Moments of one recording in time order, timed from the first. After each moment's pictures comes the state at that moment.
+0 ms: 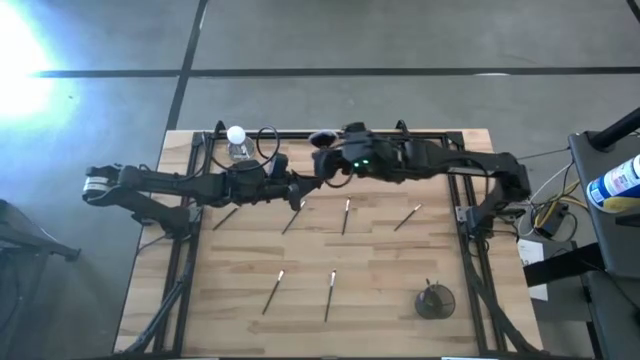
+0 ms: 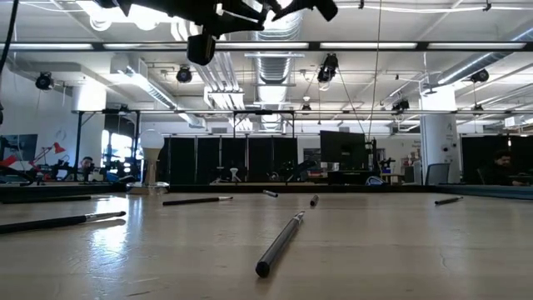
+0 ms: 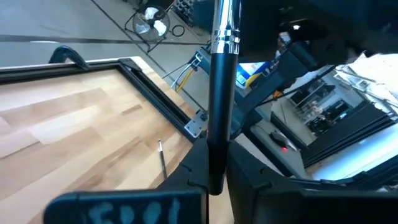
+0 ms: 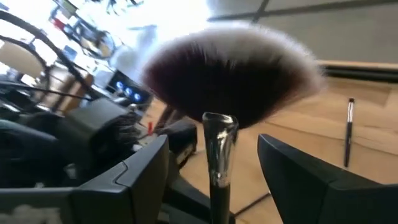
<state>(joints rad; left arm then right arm) 0.05 1.24 0.88 0.28 -0.19 -0.73 -0.04 1.69 1.82 -0.69 0.44 1.02</state>
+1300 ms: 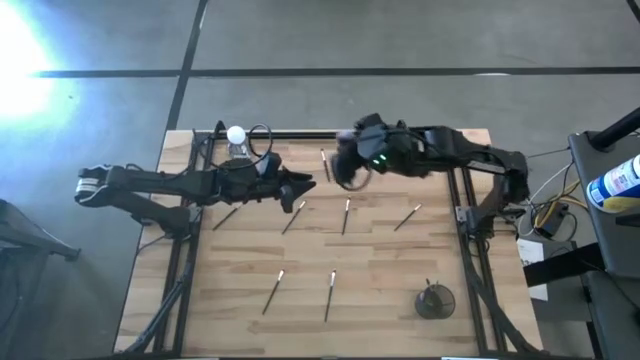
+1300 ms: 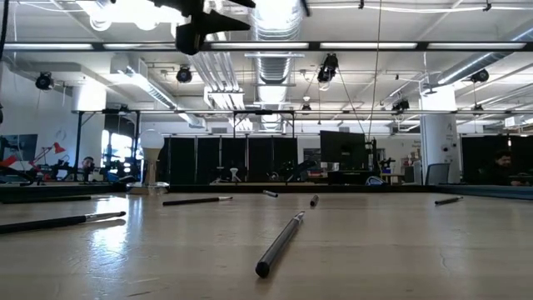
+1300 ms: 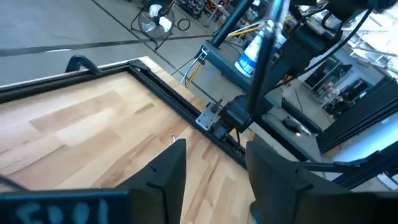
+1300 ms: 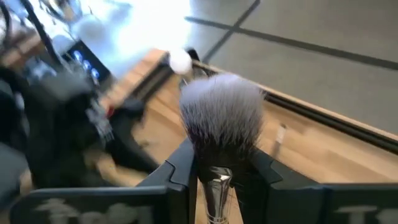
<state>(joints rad) 0.04 1.16 0.91 0.12 -0.21 -0.64 0.01 1.70 2.10 -1.11 0.54 0.80</state>
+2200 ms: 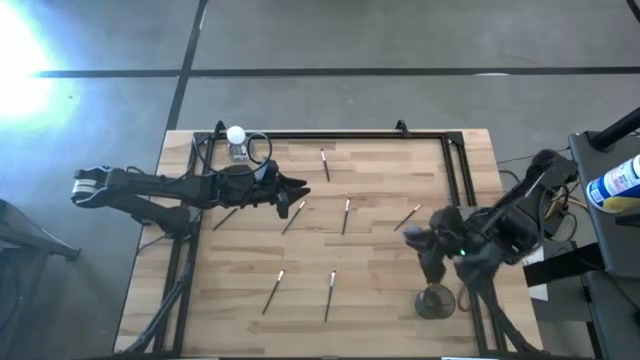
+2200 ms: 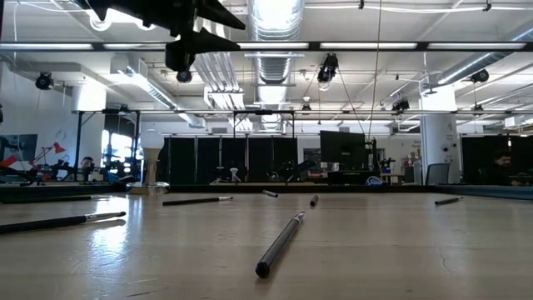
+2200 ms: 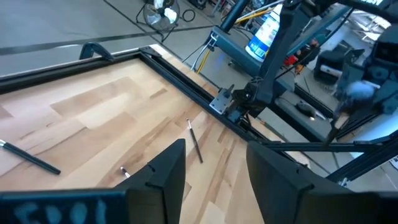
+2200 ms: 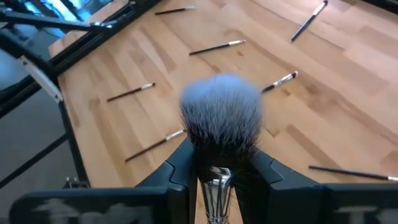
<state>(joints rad) 0.04 1.12 0.78 0.17 -0.21 -0.61 0.79 1.20 1.30 -1.16 0.73 1.33</state>
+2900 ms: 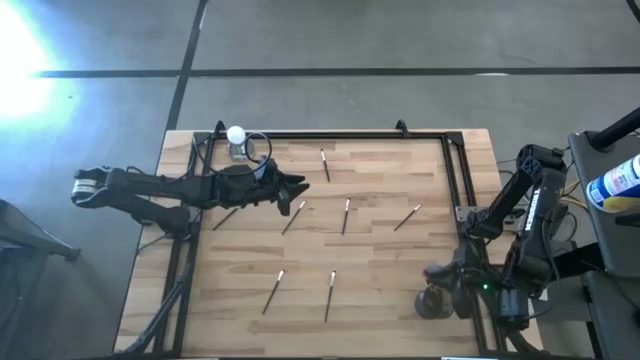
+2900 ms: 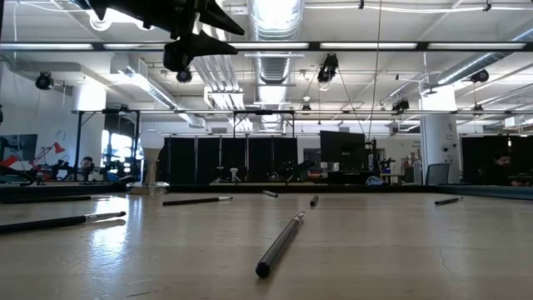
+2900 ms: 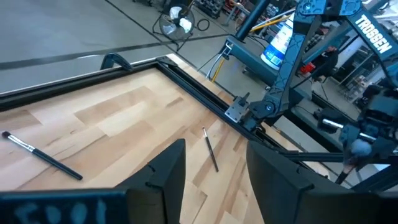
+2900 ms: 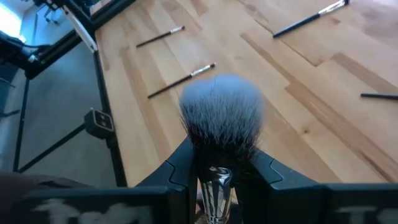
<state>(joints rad) 0.04 1.12 0.78 0.16 -0.28 -0.59 1.24 1.19 0.95 -1.01 0.89 1.76</state>
